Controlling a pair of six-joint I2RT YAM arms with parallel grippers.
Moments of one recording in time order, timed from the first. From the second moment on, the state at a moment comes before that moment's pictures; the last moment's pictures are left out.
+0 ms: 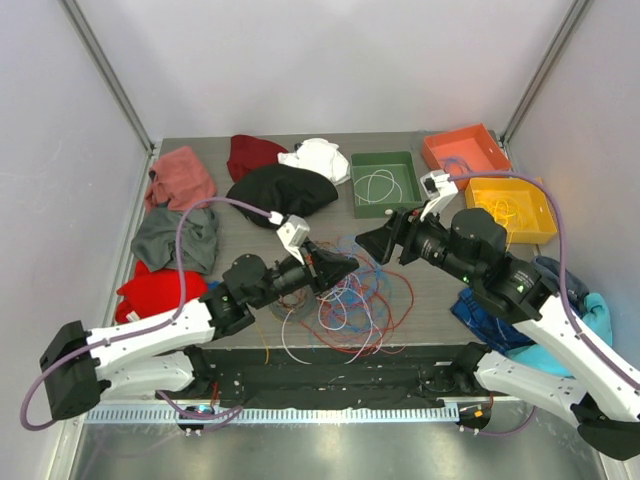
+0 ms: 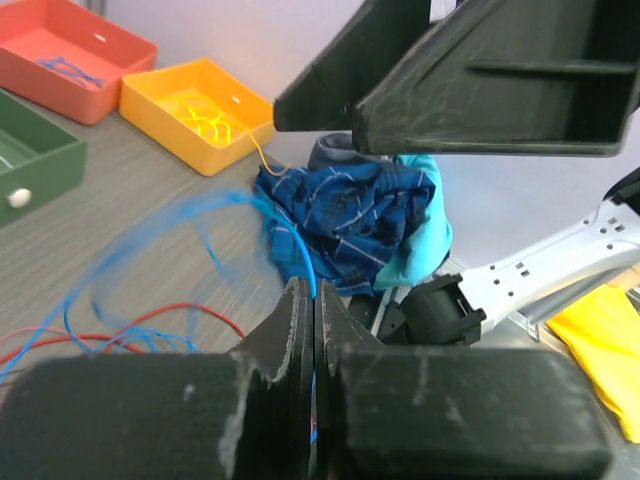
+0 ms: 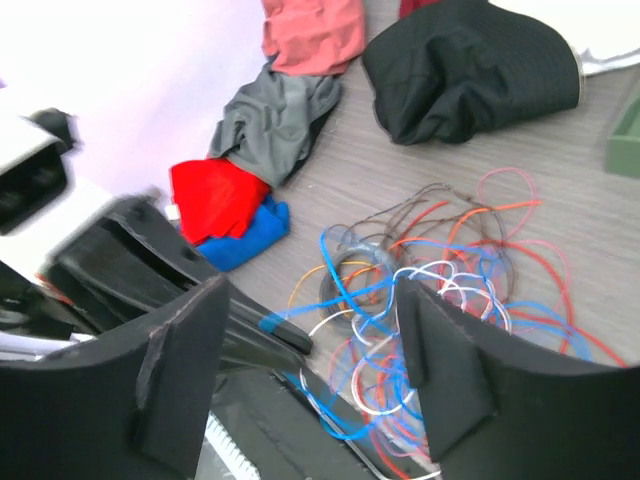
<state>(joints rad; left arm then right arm) -1.03 1.07 0.63 0.58 0.10 -0.48 0.77 0.84 1.09 -0.44 -0.03 0.54</state>
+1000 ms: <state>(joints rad) -1.03 1.04 1.19 -0.04 -0.11 -0.29 0.77 0.73 0.81 -0.39 -0.21 0.50</state>
